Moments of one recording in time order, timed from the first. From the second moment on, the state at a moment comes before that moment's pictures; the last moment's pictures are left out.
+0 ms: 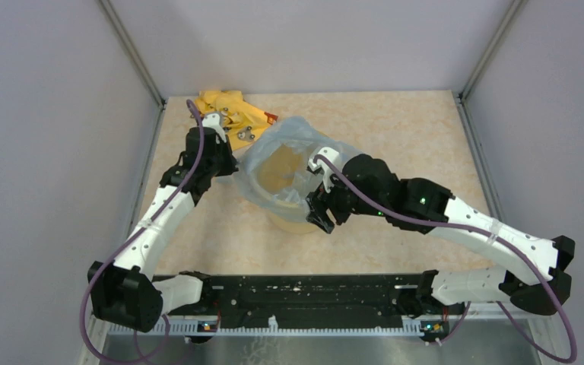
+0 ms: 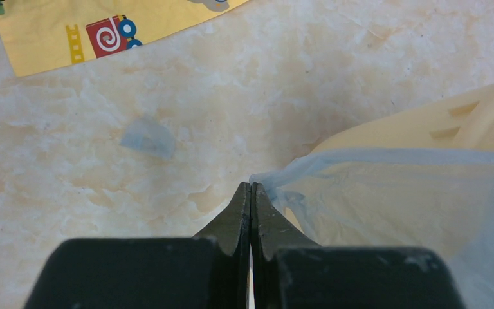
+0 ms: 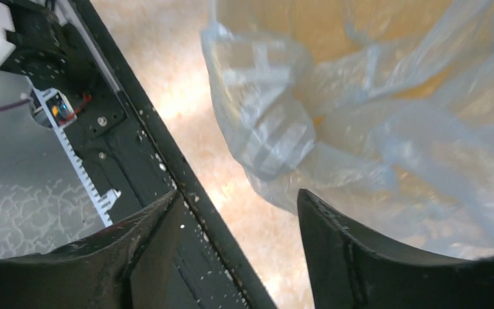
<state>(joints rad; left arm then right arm) -0.25 1.18 1.01 -0.42 -0.04 -0.32 1.10 1.16 1.28 -0.74 0.03 0.13</state>
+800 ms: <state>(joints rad) -0.25 1.24 1.01 -0.39 -0.02 -0.32 0.85 1.57 1.88 -0.73 0.13 -0.13</state>
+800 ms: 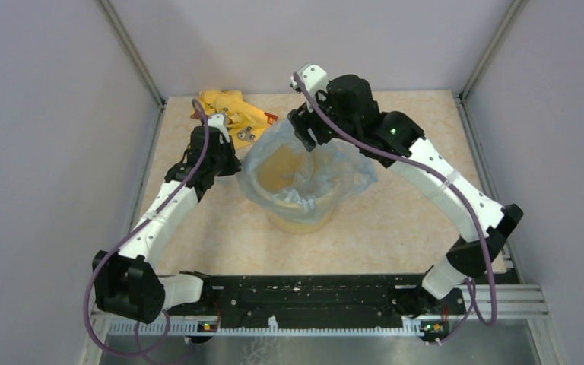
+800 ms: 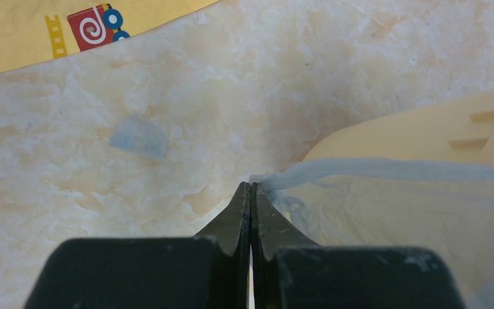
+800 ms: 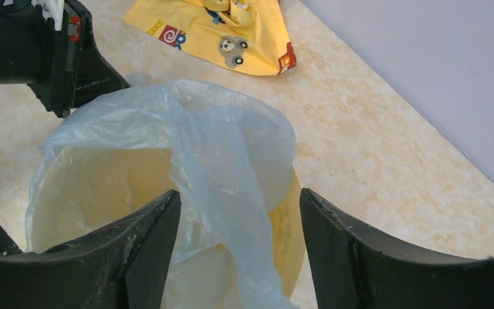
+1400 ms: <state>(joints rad) -0.25 1.25 1.01 -0.36 0.01 -0.33 0.74 1.71 1.97 -0.75 0.00 -0.08</state>
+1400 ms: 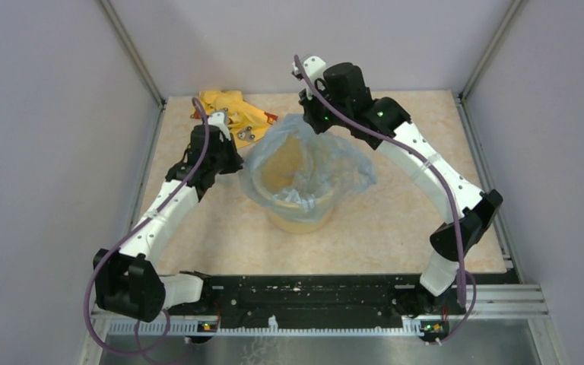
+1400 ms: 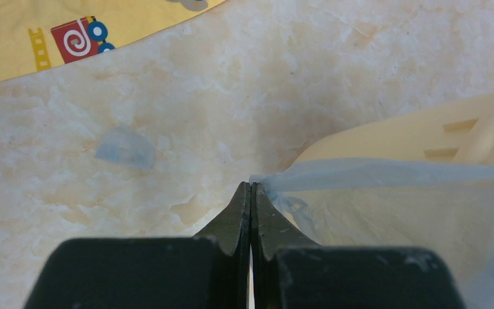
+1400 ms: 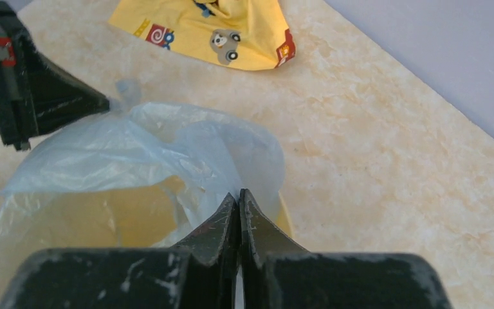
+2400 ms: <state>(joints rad) -0.25 1.37 0.90 -0.28 -0.01 -0.48 0.57 2.01 2.01 -0.64 -0.11 0.16</state>
